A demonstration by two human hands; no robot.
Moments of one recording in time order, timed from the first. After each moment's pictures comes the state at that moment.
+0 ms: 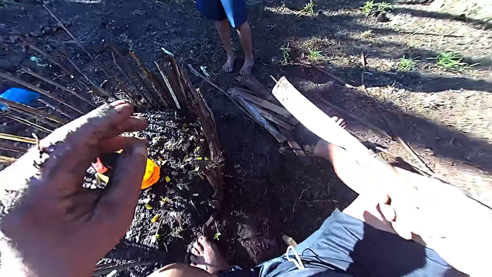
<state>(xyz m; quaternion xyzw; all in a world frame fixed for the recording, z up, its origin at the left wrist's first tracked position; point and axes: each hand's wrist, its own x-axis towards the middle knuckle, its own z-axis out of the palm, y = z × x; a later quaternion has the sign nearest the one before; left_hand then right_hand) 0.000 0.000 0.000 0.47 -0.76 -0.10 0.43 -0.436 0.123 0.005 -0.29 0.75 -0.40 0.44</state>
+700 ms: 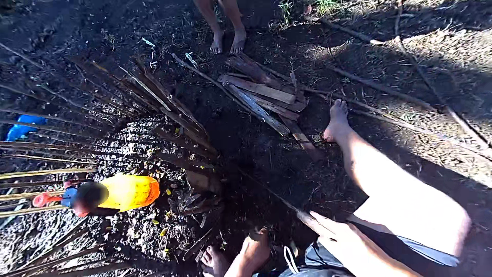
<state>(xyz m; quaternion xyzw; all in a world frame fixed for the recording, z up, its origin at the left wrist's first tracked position) -0.180 0.069 -0.330 0.50 -0.69 -0.46 -0.24 -0.471 0.095 -0.192 -0.54 0.68 0.01 0.49</state>
